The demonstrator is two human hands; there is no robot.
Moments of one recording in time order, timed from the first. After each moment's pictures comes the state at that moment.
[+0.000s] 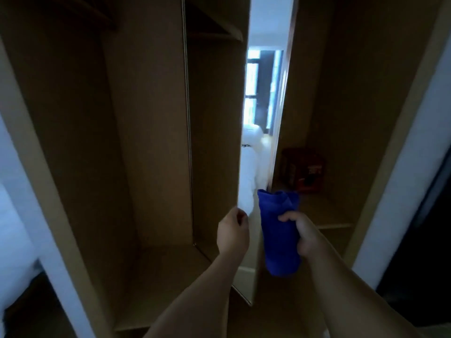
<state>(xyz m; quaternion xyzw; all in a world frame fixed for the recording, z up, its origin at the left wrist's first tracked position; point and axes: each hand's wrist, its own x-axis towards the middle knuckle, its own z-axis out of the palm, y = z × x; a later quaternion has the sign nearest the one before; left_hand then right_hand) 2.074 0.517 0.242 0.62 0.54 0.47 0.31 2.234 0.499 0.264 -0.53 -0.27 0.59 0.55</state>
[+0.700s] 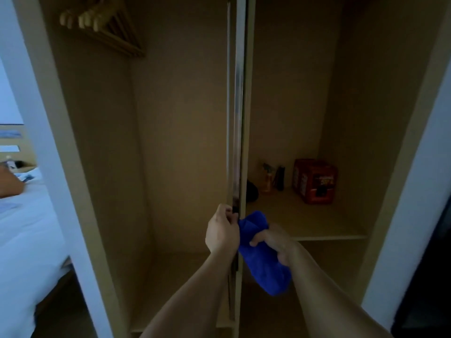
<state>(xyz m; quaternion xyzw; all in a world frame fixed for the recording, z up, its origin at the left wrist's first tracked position) 2.039 0.494 0.272 0.59 0.60 0.50 0.21 2.172 0.477 0.279 -0.60 -0.47 0.54 0.37</state>
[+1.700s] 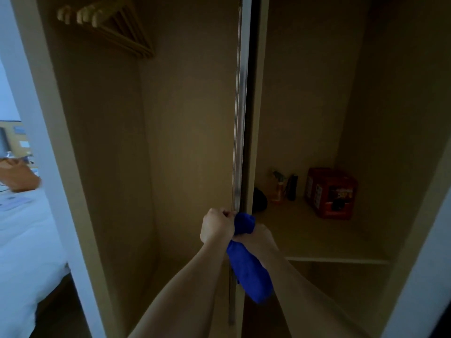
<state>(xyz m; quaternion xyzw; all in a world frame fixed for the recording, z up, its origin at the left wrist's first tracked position) 2.037 0.569 0.298 0.55 0.67 0.42 0.26 2.145 0.567 0.261 -0.63 -0.59 0.36 0.35</state>
